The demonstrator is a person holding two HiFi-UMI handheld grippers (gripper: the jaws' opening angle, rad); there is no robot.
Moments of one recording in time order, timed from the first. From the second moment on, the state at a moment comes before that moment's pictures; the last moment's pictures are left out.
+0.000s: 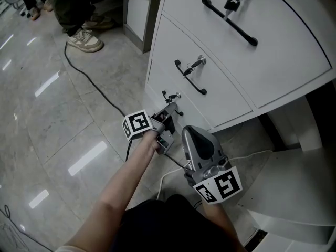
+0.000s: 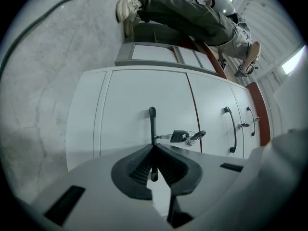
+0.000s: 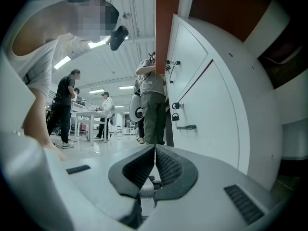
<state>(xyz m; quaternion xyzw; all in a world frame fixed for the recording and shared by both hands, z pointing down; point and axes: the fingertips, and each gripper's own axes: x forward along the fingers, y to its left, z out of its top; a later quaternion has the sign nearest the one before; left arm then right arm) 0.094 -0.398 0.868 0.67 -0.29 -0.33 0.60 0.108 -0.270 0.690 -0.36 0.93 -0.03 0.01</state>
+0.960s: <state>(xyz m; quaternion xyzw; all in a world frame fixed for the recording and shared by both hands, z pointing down) 0.083 -0.378 0.869 0.67 -0.28 -0.30 0.61 0.108 -0.269 0.697 -0.39 0.92 -0.04 0.01</state>
